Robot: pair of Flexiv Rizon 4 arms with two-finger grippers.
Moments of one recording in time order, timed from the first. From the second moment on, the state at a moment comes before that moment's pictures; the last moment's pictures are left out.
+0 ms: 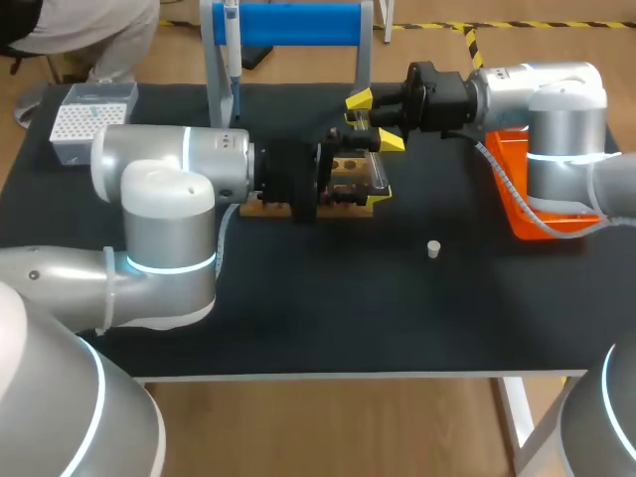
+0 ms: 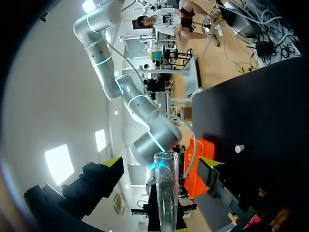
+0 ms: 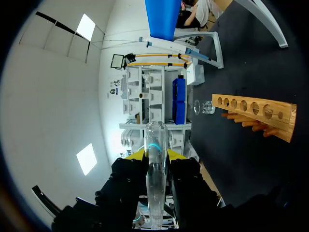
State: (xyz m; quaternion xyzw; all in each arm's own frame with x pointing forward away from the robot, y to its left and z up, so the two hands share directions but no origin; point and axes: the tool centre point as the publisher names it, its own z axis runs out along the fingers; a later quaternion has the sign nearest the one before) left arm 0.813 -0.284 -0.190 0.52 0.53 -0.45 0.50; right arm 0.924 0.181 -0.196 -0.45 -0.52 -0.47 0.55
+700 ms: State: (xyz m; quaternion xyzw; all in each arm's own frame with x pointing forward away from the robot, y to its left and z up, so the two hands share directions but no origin) left arm 0.819 -0.280 -0.187 0.50 0.53 -0.45 0.51; right arm 0.924 0.181 -0.196 -0.45 -0.52 -0.47 0.55
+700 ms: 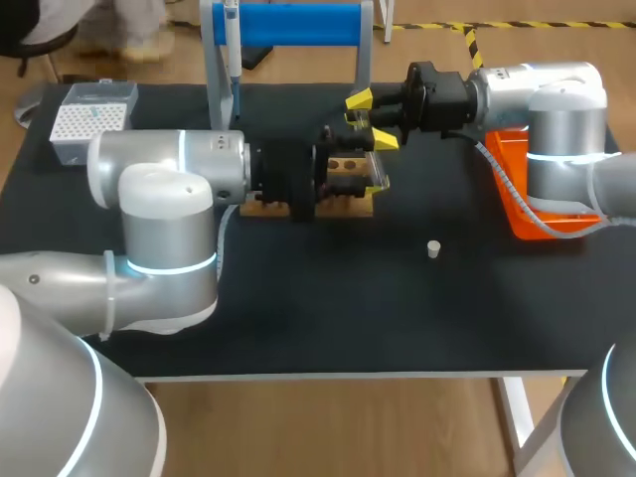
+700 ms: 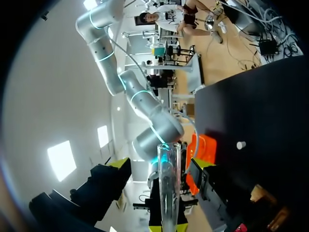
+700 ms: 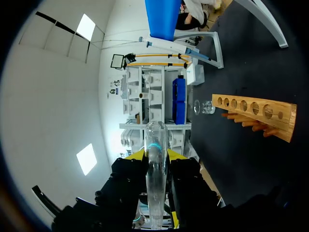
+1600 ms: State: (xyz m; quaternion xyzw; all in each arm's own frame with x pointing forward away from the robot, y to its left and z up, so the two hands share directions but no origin) left arm 0.818 -0.285 -0.190 0.50 0.52 -0.46 0.51; right arm 0.923 0.181 -0.194 -0.45 -0.52 -0.47 0.55
